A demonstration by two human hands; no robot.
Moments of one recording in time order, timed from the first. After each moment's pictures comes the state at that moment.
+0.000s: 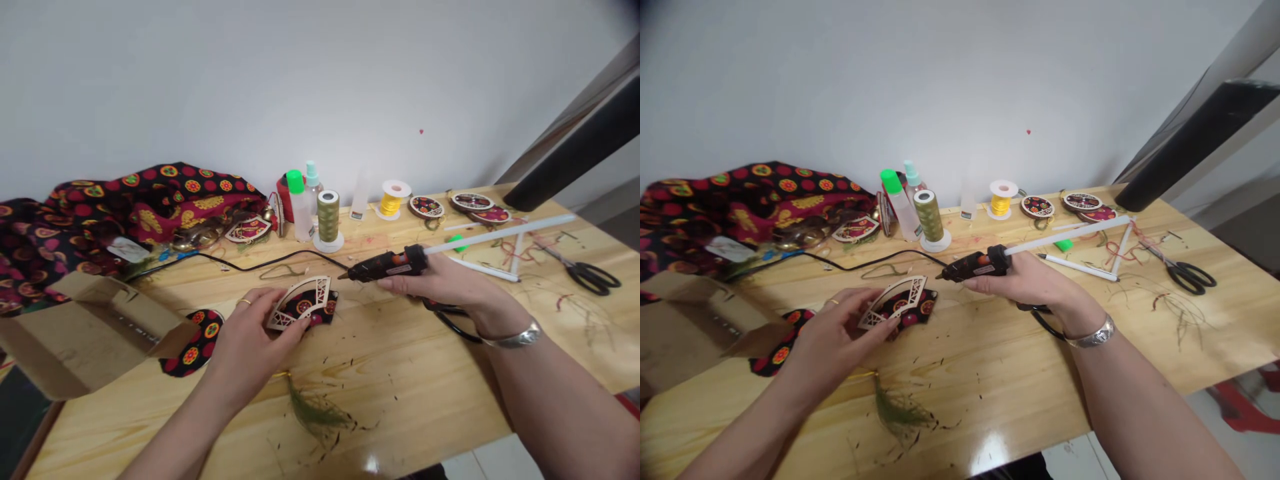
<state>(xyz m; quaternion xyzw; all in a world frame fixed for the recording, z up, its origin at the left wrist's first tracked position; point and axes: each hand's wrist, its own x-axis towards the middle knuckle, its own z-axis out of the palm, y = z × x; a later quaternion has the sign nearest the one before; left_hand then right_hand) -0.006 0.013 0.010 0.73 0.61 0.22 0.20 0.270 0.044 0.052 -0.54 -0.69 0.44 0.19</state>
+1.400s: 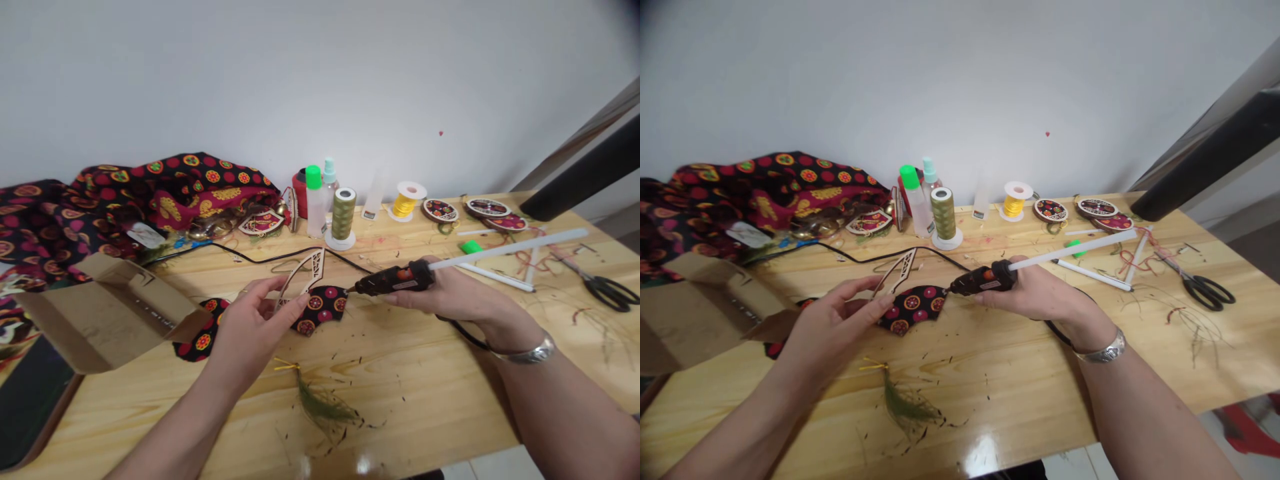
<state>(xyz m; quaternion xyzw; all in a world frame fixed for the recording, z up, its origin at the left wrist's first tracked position) -0.005 0.012 0.020 0.52 0.68 0.34 0.40 0.261 0.042 0.050 -0.51 -0.74 0.41 0.14</state>
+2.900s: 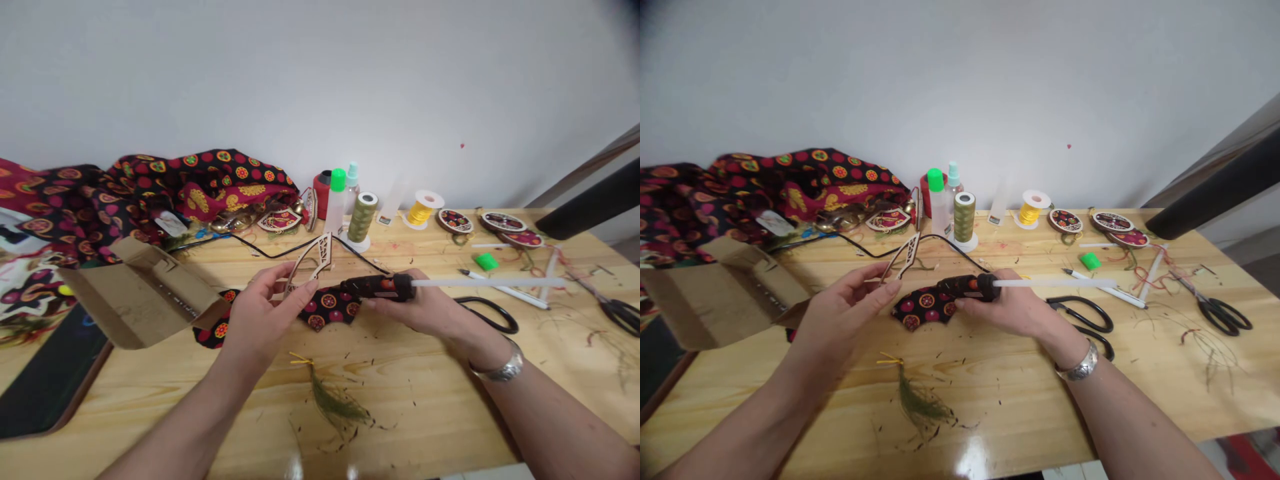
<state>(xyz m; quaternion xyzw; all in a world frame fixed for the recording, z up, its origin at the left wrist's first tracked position) -0.007 0.010 0.027 0.43 0.65 0.46 0.43 0.218 0.039 0.026 -0.51 -0.73 0.42 0.18</state>
